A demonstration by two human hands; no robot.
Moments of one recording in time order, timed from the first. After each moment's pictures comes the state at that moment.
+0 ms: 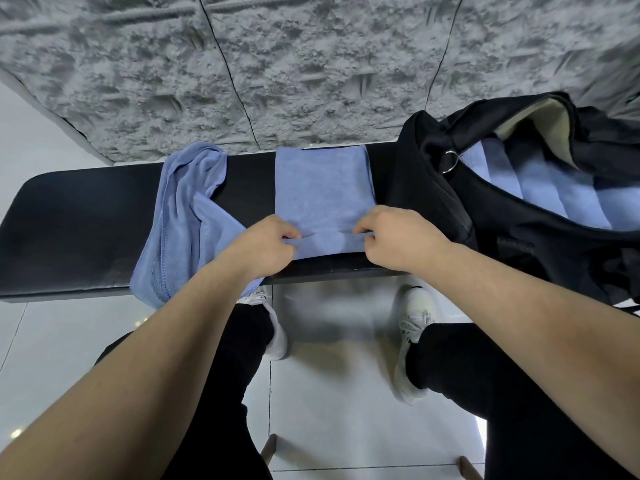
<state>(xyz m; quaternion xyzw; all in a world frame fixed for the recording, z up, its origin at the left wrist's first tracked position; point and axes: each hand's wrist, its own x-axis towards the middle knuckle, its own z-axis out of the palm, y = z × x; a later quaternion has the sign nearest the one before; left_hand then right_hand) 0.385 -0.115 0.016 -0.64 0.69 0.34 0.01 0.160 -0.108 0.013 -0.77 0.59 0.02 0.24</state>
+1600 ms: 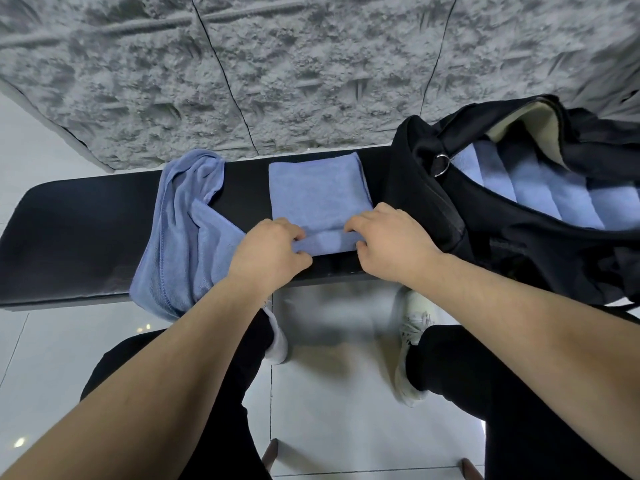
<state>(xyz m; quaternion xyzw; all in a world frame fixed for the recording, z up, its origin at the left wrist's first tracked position) 0.369 -0.101 0.011 -0.63 0.76 0.18 -0.04 0.160 -0.101 0.000 -0.82 0.56 -0.04 0.13</state>
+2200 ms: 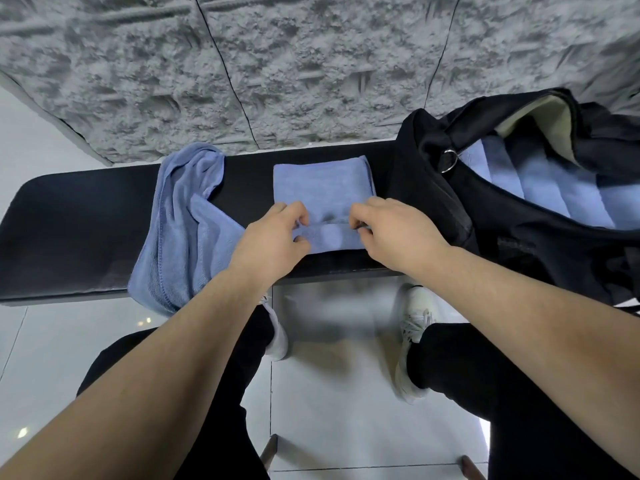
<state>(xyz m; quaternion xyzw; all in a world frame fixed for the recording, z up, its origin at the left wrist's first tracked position) 0.370 -0.108 0.012 -0.64 0.73 0.23 -0.08 0.159 -0.107 0.005 -0.81 0.57 -0.07 0.15</state>
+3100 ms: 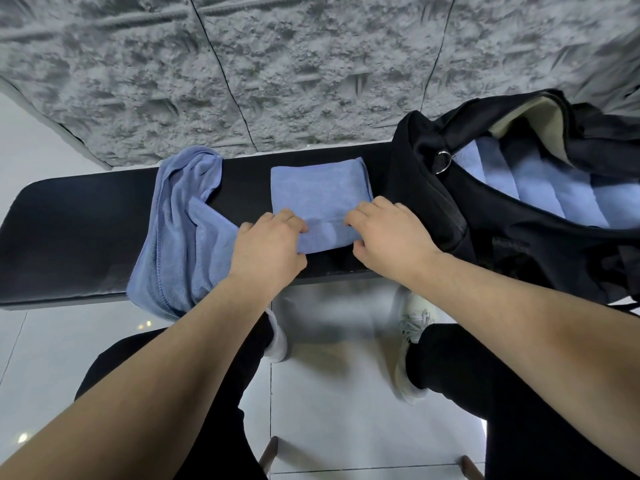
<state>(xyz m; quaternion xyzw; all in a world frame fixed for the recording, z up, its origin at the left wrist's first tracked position) 0.365 -0.102 0.011 -0.62 0.78 0.07 0.02 0.164 -0.104 -0.005 -0.83 0.55 -0.04 0.05</state>
